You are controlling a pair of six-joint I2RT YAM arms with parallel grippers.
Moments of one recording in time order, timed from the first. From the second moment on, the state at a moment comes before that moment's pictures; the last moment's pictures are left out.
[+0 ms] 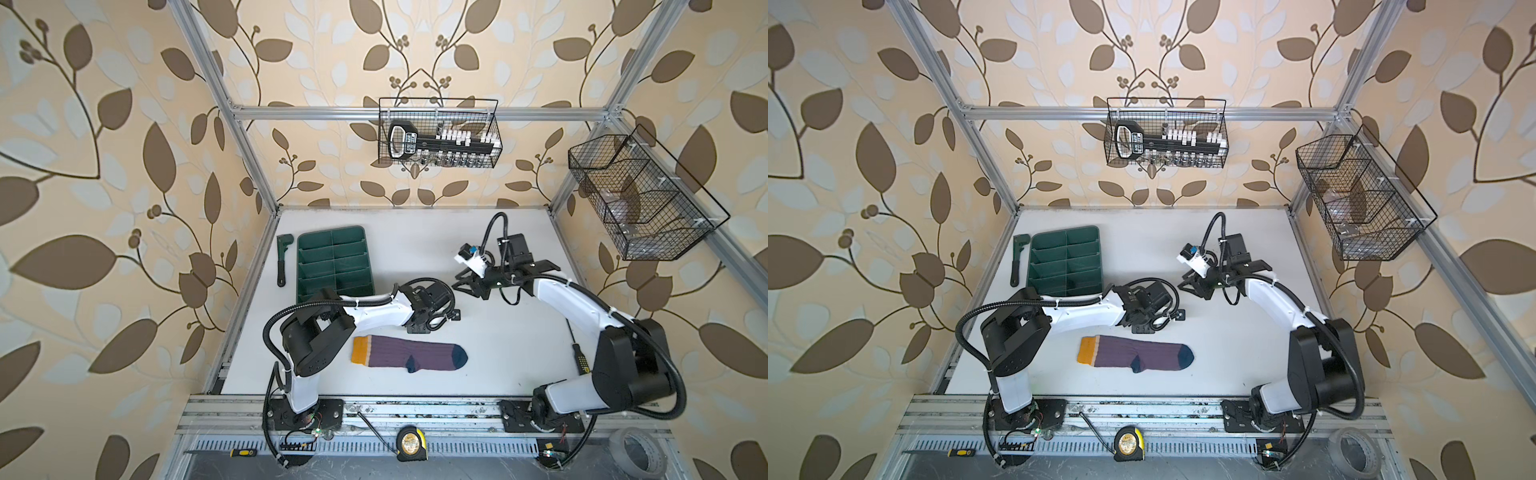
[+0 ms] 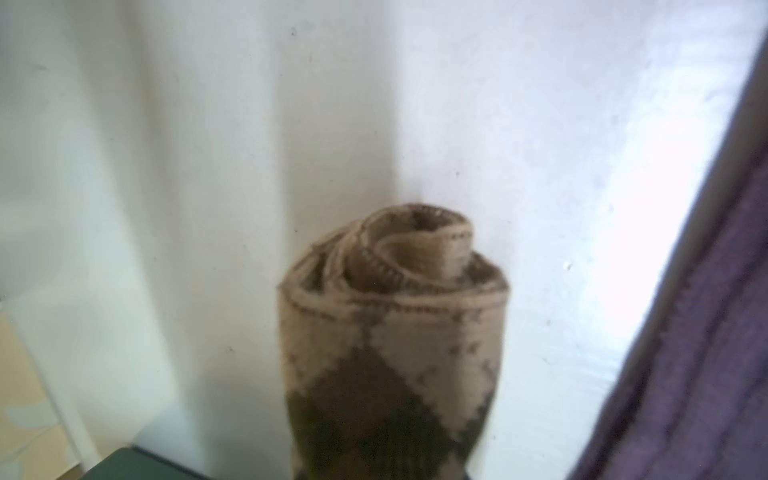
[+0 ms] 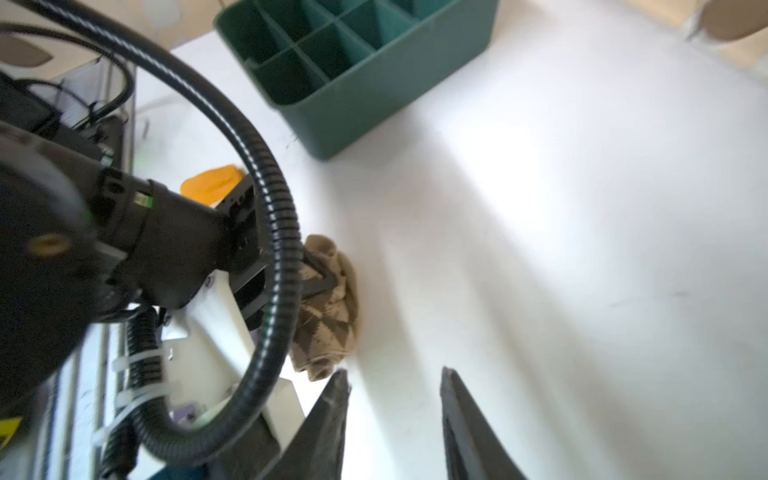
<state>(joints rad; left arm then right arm) -0.92 1.87 1.24 -0.60 -0.17 0.62 0.18 1.39 0.96 -0.41 -0.67 -0.53</state>
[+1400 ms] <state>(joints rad) -0.71 2.19 1.72 -1.12 0.35 0.49 0.78 1.57 0.66 0.09 0.19 -1.04</state>
